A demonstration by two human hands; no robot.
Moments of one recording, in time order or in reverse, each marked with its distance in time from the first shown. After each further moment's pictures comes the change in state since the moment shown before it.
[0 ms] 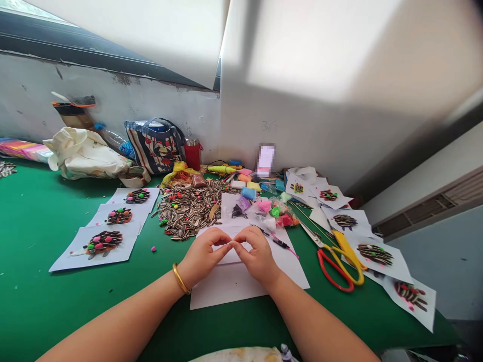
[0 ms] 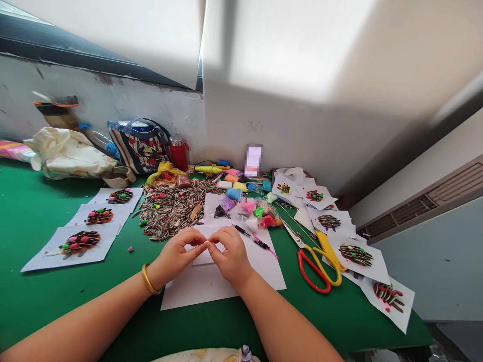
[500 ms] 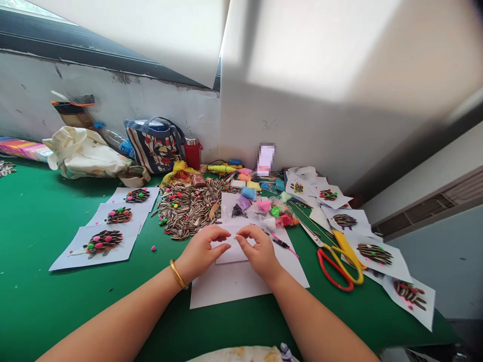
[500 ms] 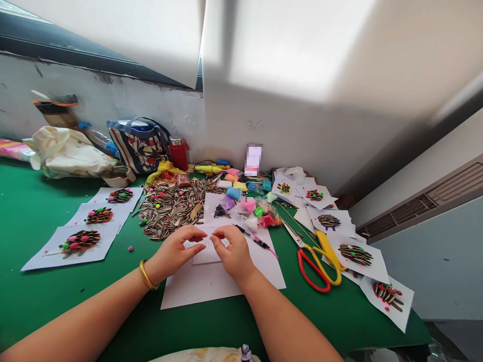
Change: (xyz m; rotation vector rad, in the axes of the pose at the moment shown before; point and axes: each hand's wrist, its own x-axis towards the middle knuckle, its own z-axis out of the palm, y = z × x) left_hand 0.003 -0.006 -0.008 0.056 -0.041 -0.007; right_hand 0.002 0.008 -0.002 0.069 0.019 0.121
